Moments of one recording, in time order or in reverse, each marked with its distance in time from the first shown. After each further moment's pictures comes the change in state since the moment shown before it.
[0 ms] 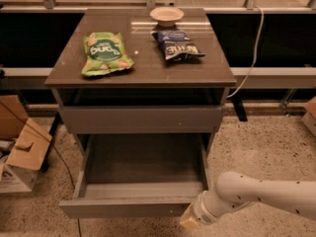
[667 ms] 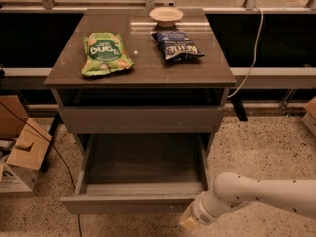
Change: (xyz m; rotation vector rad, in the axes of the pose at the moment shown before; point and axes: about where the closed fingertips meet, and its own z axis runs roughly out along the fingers) arm 0.002 0.000 0.005 0.005 0.018 0.011
